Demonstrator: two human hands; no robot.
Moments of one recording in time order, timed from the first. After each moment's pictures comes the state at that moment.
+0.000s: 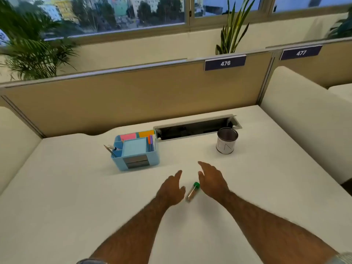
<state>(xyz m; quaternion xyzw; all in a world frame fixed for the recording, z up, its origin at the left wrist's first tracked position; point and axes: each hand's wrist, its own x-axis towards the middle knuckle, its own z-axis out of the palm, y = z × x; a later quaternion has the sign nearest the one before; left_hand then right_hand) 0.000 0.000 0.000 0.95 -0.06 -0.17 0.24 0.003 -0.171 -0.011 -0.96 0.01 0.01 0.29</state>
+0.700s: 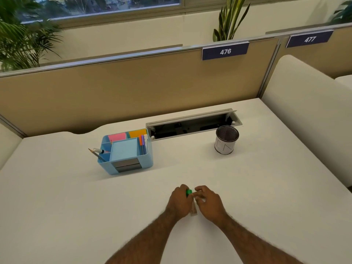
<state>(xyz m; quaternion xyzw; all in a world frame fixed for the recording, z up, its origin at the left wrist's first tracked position) 0.015 -0.042 -0.052 0.92 -0.02 -0.20 0.33 -0.015 -0.174 -0.070 -0.87 0.10 0.09 0.47</state>
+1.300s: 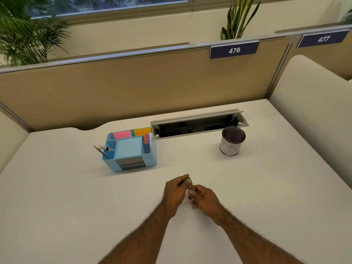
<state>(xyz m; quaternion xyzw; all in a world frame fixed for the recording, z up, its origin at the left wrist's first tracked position) 0.033 -0.026 -0.039 0.72 0.14 -0.16 0.66 -0.002 -0.156 -0.045 -0.79 0.10 0.17 0.59</state>
